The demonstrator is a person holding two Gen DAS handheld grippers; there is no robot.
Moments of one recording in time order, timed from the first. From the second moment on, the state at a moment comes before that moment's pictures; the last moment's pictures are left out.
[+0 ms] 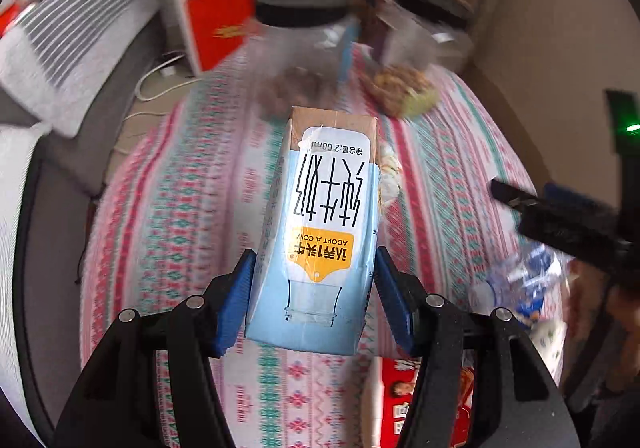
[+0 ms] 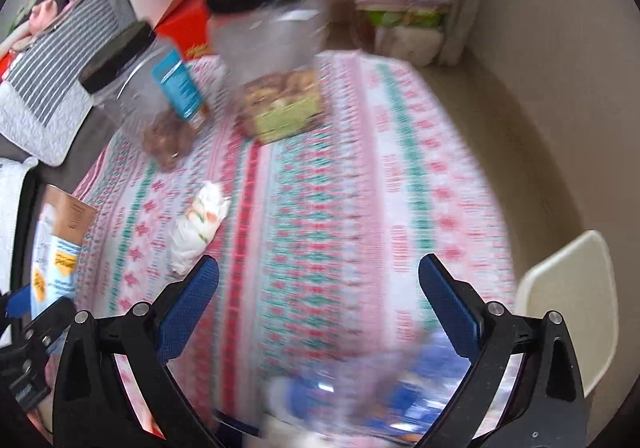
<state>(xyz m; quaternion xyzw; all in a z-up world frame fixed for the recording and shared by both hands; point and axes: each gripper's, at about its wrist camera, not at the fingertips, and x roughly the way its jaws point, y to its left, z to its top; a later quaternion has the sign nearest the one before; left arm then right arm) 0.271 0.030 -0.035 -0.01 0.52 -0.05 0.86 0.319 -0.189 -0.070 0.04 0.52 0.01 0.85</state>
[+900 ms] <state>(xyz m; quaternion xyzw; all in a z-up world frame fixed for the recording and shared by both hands) 0.271 0.118 -0.032 -0.07 0.50 0.02 0.86 0.386 -0.060 -0.139 0.04 0.58 0.02 0.81</state>
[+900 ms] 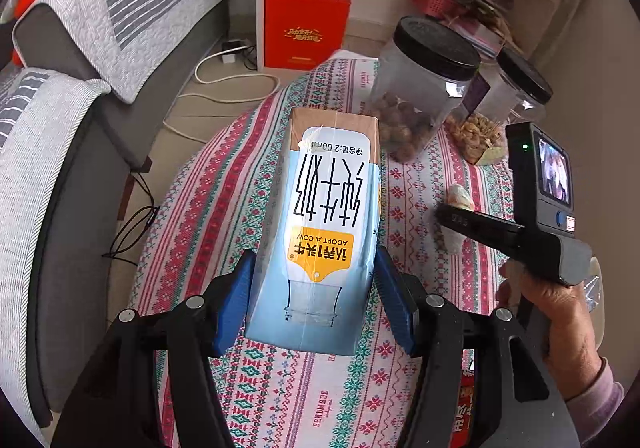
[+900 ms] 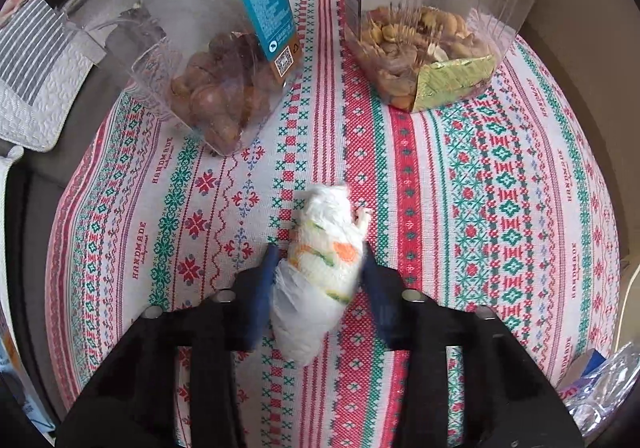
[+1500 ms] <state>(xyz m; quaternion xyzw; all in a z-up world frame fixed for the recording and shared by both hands) 0.247 0.101 0.005 -0.08 0.43 0.05 0.90 0.324 -0.097 -0.030 0.05 0.45 0.07 0.89</state>
